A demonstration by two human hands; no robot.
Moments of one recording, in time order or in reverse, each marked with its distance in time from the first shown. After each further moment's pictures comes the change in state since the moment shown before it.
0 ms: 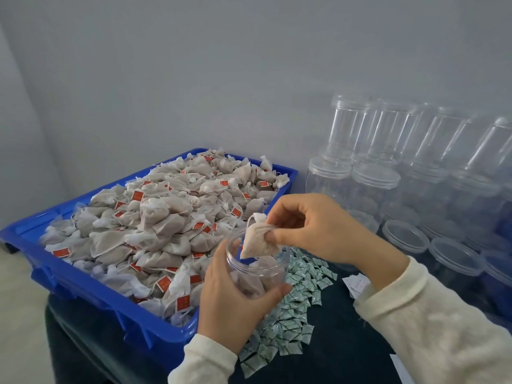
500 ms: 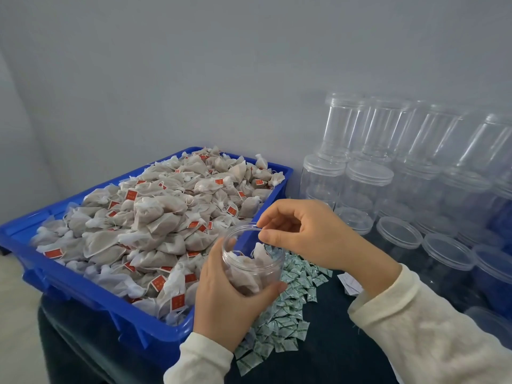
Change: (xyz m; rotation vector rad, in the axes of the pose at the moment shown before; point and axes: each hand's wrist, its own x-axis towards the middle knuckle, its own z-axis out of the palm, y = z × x) left_hand 0.001 0.001 0.001 0.012 0.012 0.009; right_hand -0.009 0.005 0.008 -0.021 0.039 -0.003
